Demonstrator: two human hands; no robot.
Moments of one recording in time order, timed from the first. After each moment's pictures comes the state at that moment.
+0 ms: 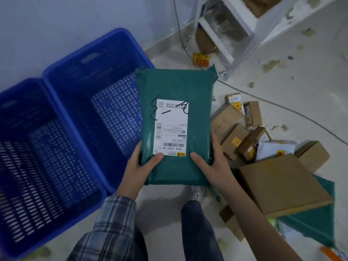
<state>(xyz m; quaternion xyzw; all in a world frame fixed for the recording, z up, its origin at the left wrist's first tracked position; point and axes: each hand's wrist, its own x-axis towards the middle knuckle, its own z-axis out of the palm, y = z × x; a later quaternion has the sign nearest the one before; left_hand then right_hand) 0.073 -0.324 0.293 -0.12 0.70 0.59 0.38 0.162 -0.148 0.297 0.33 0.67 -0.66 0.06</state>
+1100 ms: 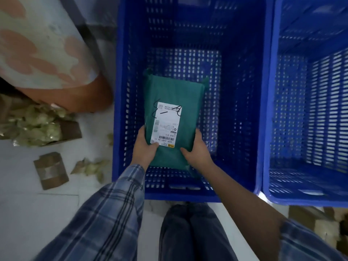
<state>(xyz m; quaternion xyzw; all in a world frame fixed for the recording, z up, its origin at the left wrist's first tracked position) 0.013 -0.842 0.066 -0.38 0.72 0.53 0.25 -0.001 -0.679 0.061 0.14 0.81 -0.42 0.38</state>
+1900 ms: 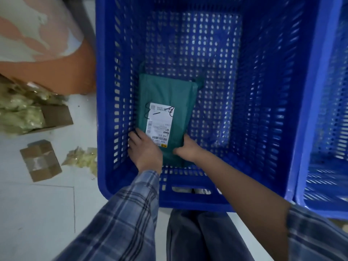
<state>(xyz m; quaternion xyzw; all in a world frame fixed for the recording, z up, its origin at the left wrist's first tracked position) 0.054 -0.822 -0.027 -0.33 0.88 0.06 0.33 0.008 -0.708 -0.026 0.14 0.70 -0.39 0.59</state>
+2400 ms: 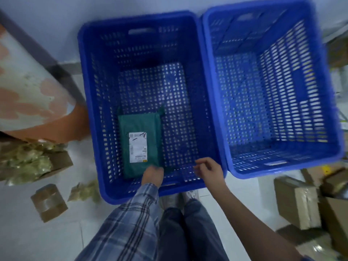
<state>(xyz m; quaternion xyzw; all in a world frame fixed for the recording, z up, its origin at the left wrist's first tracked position) 0.052 -0.756 0.088 -0.36 0.73 0.32 0.48 0.077 -0.581 0.130 0.38 0.70 -0.54 0.26</state>
